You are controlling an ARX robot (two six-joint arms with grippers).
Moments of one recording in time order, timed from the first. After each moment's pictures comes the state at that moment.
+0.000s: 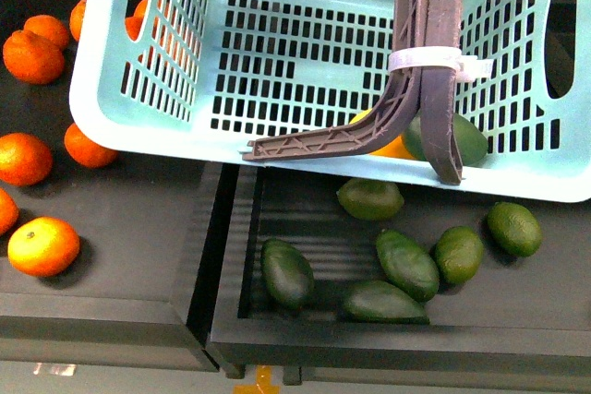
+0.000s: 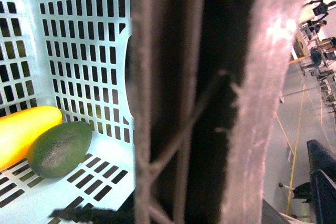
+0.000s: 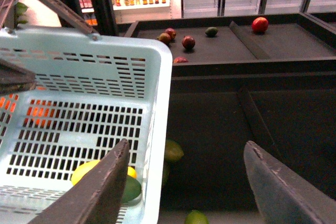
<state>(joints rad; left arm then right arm) -0.54 1.89 1.41 -0.01 0.67 -0.48 0.00 0.45 0.17 0.27 0.00 0.03</state>
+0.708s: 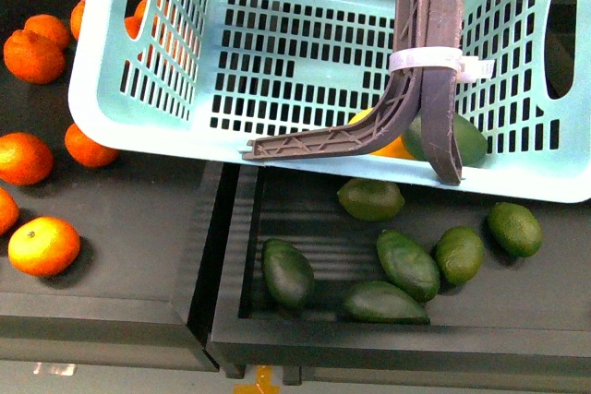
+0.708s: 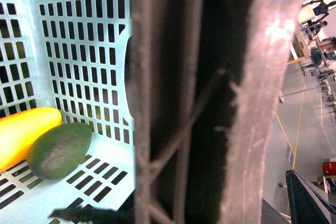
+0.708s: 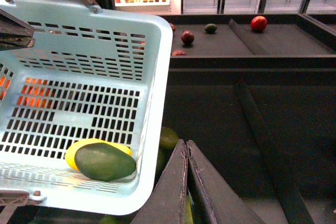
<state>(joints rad) -0.54 1.89 1.41 -0.01 0.67 -0.48 0.00 0.25 0.04 0.20 0.00 0.00</state>
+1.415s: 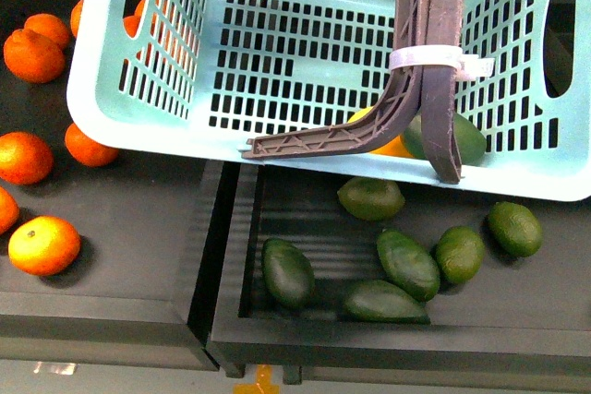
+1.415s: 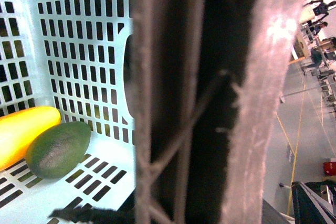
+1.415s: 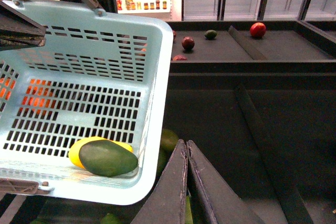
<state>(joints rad) -0.54 1.89 1.41 -0.01 0.67 -0.48 0.00 0.01 0.03 0.00 0.00 0.00</state>
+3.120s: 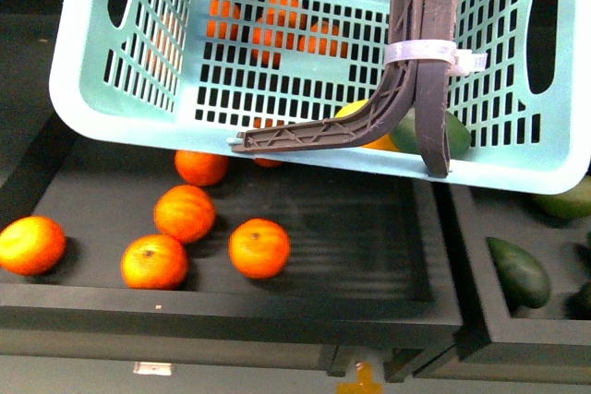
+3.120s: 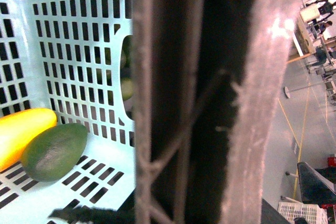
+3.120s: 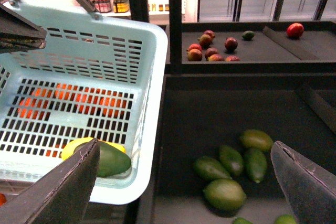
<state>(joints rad) -0.54 1.89 1.41 -0.01 0.66 -0.48 0.00 0.00 0.03 0.00 0.00 0.00</state>
